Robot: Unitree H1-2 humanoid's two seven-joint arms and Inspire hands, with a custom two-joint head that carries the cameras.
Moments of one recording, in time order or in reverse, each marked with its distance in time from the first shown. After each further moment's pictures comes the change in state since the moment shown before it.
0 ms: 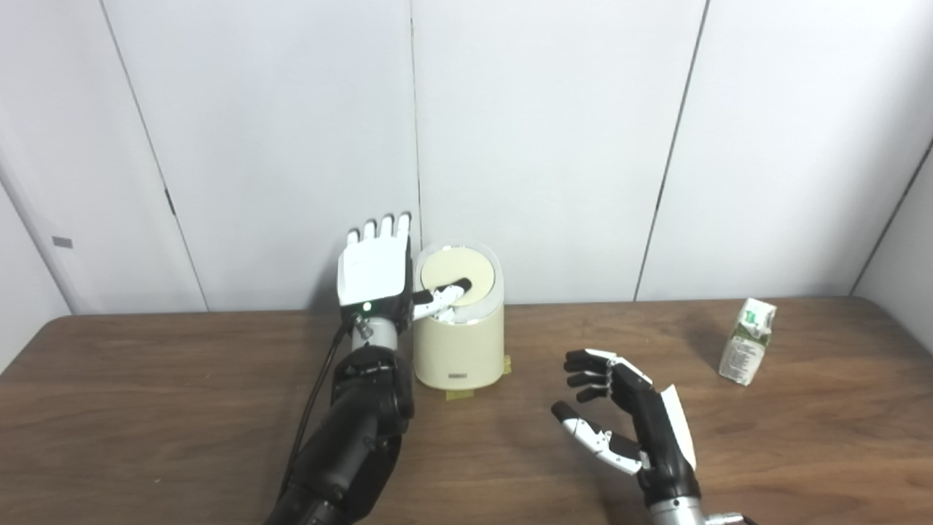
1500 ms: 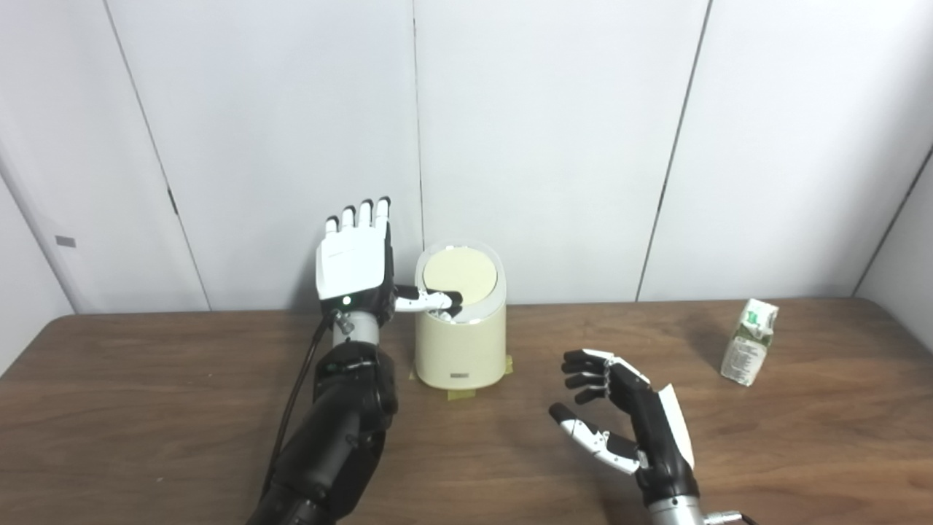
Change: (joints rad) left arm 0.005 0.044 -0.015 -0.039 0.016 0.001 0.038; right arm -0.003 -0.003 0.004 0.006 -0.002 0.000 -0.001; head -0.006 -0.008
